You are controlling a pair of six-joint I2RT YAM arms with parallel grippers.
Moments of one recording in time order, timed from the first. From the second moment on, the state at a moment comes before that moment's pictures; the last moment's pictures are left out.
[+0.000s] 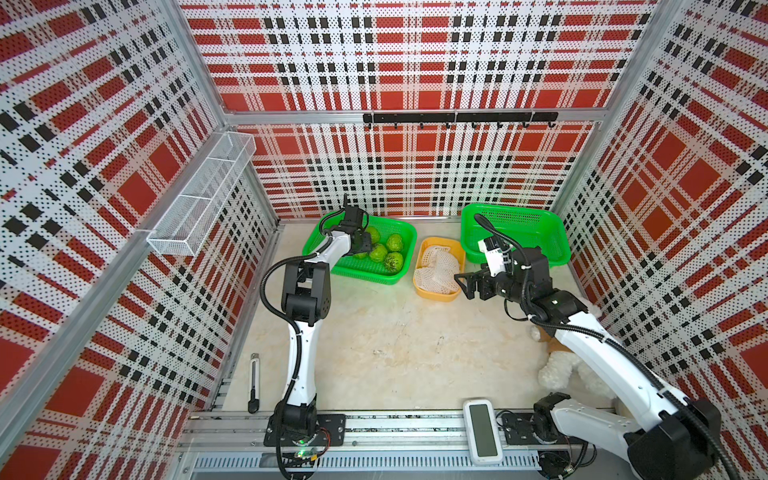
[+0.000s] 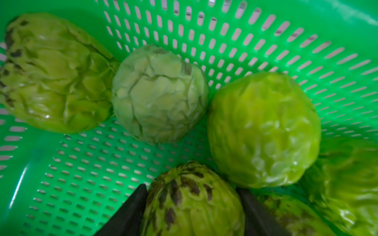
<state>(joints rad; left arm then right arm) -0.17 2.34 1.94 -0.56 -0.06 -0.30 0.40 1.18 0.99 -0.36 -0.22 0.13</state>
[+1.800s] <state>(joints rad) -0.85 1.49 0.75 -0.33 0.02 -0.51 0.52 1.85 1.54 -0.56 0.14 0.15</state>
